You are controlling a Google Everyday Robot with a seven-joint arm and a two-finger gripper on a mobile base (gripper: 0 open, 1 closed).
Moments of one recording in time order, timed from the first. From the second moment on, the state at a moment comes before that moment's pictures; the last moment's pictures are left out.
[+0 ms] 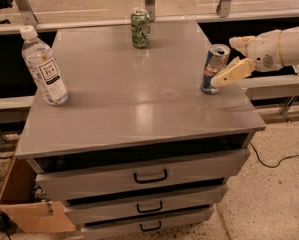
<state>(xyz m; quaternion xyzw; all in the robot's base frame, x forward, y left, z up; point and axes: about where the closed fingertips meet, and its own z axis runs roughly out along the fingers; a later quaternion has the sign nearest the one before) 0.652 -0.209 0.901 -0.47 0.73 0.20 0.46</state>
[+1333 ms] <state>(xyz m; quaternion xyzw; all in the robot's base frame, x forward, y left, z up) 0.649 -0.192 0.924 -0.45 0.70 0.25 0.49</state>
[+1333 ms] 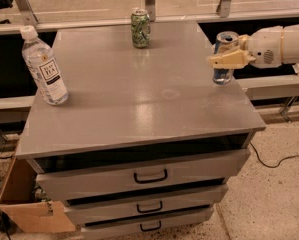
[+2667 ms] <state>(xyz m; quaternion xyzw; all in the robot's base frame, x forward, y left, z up) 0.726 -0.154 0.956 -0.42 0.65 0.28 0.57</state>
